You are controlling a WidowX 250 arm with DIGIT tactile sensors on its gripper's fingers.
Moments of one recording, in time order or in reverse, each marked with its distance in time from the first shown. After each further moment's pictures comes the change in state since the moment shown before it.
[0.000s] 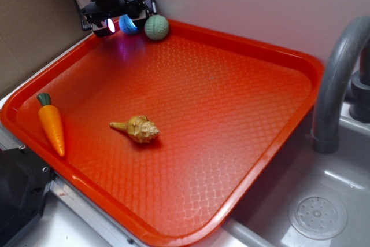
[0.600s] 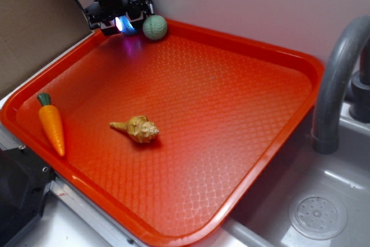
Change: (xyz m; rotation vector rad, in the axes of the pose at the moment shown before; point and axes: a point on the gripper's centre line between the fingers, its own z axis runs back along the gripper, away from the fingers) arm 0.001 -0.002 -0.004 0.010 -0.005 0.008
